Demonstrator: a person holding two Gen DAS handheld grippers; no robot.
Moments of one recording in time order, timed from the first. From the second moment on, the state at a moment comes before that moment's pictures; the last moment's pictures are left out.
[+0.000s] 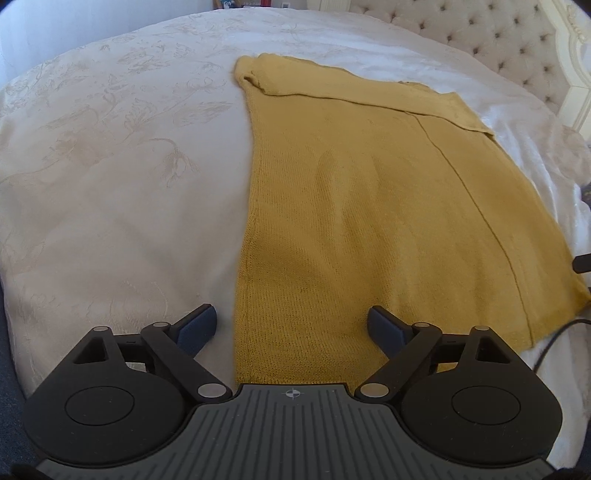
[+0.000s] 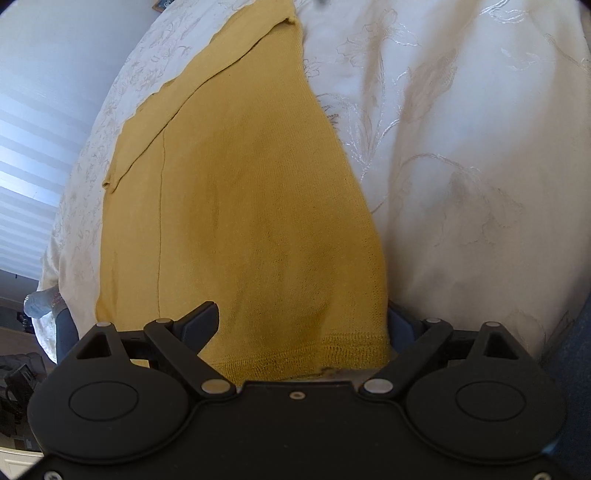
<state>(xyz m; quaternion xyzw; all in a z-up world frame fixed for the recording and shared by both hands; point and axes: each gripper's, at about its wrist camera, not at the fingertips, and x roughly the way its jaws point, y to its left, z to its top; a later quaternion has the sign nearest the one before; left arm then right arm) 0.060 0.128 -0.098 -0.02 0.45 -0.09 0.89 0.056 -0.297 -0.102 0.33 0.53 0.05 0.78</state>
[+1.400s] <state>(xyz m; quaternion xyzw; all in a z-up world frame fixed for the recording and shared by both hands) 0.044 0.163 -0.085 -0.16 0.44 -0.03 0.88 0.044 -0.285 -0.090 0.26 0.50 0.04 0.83</state>
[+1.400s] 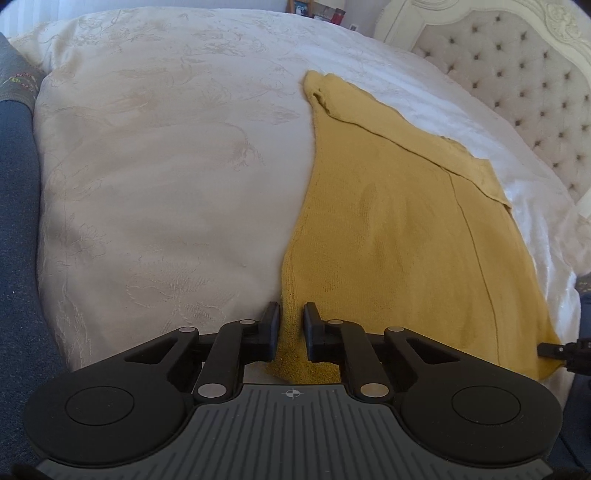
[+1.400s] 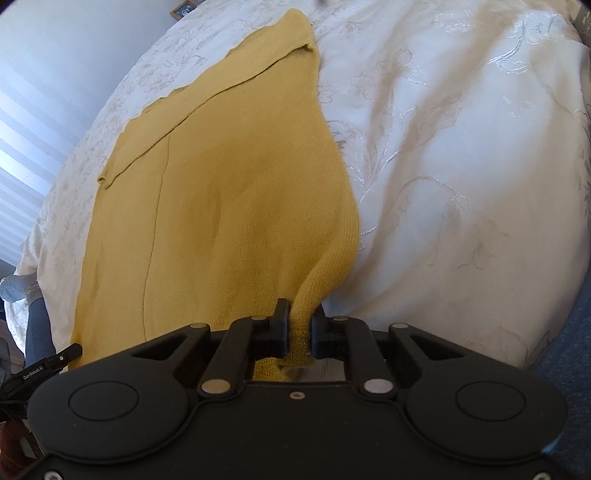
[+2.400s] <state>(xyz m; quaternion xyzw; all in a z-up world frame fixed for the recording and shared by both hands) 0.049 0.168 -0.093 -0.19 0.45 -0.07 0.87 0.046 -0.283 -0.091 0.25 0.50 0.04 0.83</state>
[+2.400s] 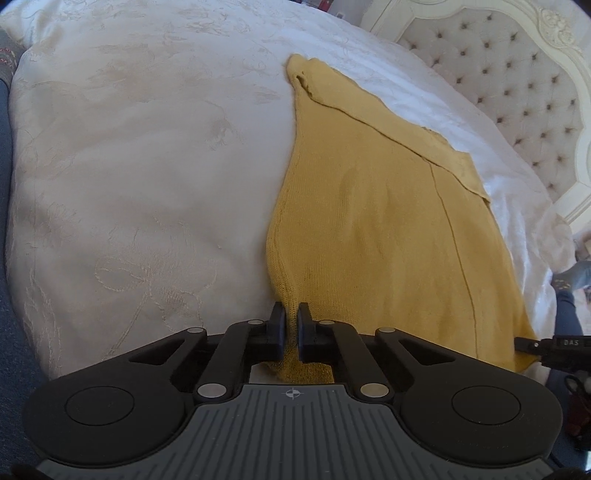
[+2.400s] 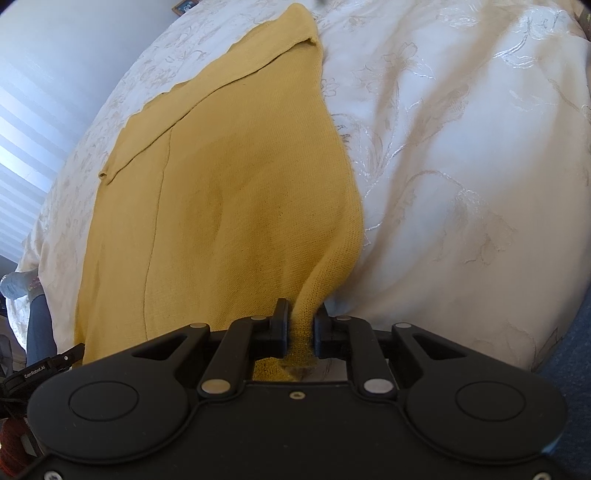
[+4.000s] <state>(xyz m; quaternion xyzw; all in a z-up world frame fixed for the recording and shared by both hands) 0.312 0.157 -0.027 -0.23 0.26 -0.05 0.94 0.317 -0.339 -0.048 0.30 0.28 0.03 0.91</state>
